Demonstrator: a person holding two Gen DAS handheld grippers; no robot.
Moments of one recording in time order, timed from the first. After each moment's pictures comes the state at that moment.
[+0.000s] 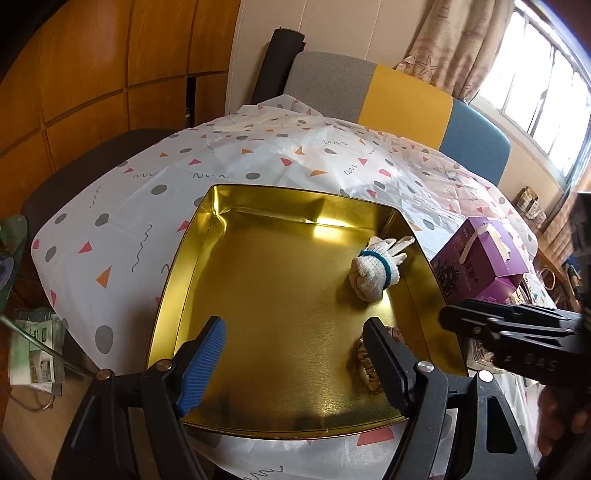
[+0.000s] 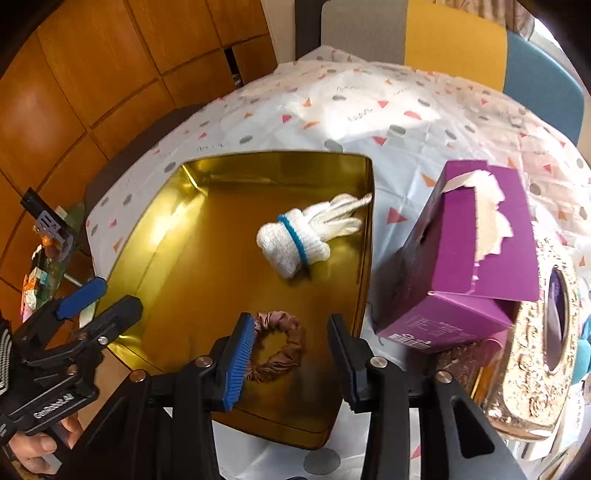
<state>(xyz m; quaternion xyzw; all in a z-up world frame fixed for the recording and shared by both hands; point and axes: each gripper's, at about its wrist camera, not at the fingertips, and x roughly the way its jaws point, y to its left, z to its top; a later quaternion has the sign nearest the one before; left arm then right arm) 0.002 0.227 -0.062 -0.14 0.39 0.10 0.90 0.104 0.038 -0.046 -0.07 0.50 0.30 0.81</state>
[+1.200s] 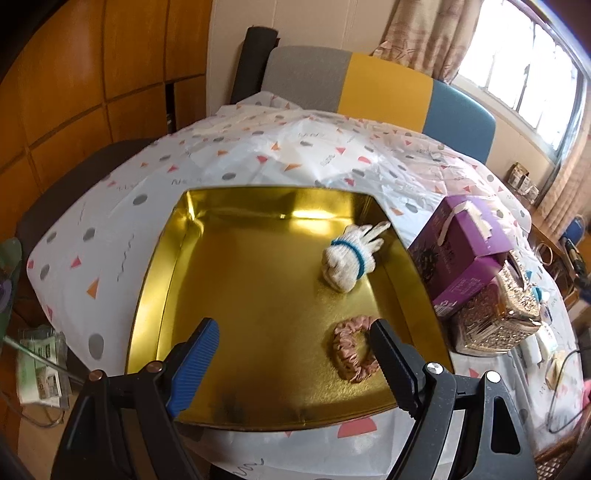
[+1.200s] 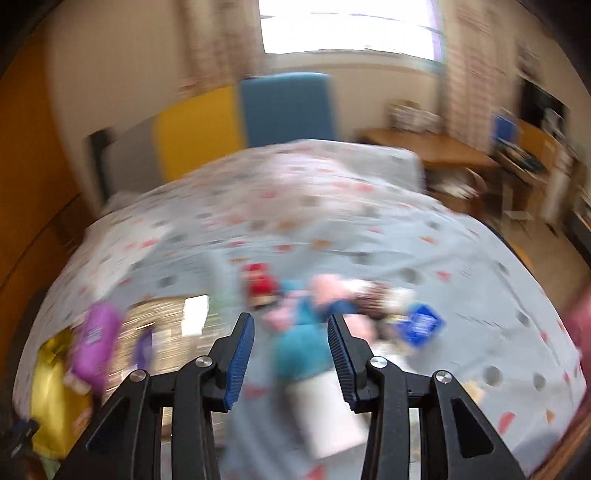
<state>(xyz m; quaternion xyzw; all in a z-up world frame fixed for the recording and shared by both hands) 0.009 0.195 -0.051 -0.10 0.40 0.08 0.91 0.123 -0.305 -0.005 0.12 0.38 -0.08 0.91</state>
